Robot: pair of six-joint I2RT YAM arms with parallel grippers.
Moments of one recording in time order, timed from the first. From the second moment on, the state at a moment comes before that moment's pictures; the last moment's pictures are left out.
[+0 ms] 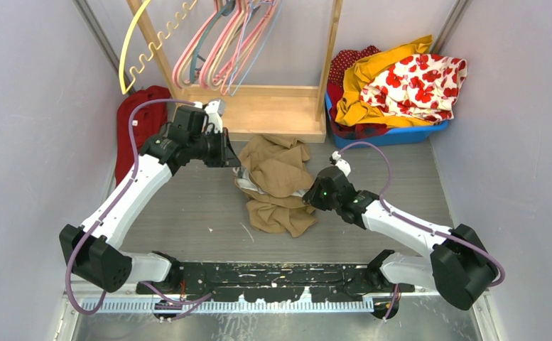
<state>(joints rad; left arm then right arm) -0.41 1.31 1.28 -0.74 0.37 -0.39 0.66 1.15 0.56 -0.16 0.12 0.94</state>
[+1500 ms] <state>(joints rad) -0.32 1.35 1.65 -0.95 0.38 -0.34 0.76 1.12 1.13 -0.60 0.36 0.74</state>
